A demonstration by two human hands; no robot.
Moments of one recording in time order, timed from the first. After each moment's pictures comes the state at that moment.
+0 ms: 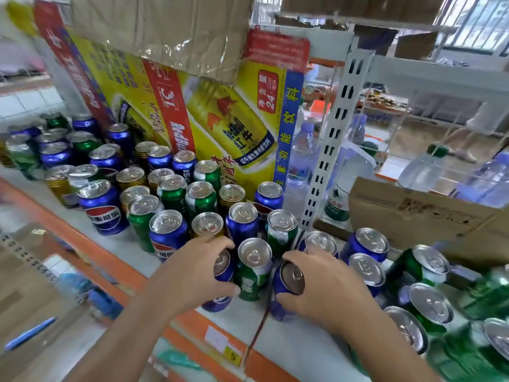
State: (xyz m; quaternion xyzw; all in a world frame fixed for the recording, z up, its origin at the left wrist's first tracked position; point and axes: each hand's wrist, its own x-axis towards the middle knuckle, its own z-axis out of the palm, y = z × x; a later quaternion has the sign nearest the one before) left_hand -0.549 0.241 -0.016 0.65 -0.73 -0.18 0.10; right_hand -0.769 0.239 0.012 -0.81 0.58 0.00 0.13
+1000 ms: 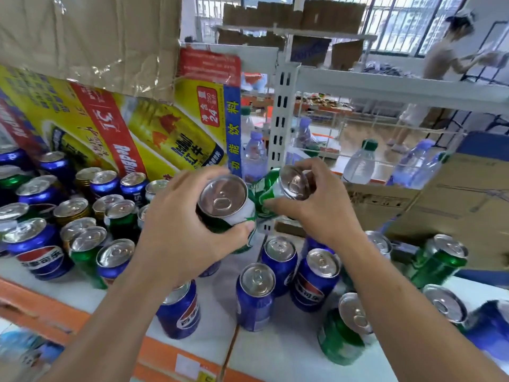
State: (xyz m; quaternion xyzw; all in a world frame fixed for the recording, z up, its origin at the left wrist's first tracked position) left_hand -0.598 0.220 0.066 0.48 -0.74 -0.07 0.46; right_hand -0.804 0.189 0.070 -0.65 0.57 -0.44 0.24
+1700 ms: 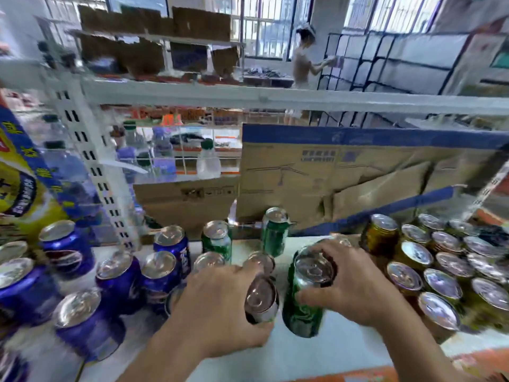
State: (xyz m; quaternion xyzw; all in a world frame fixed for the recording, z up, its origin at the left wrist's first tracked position) left_hand -0.831 0.304 0.029 0.34 -0.93 -0.11 0.10; right_hand -1.038 0.388 0.047 -0.57 0.77 -0.25 0.17
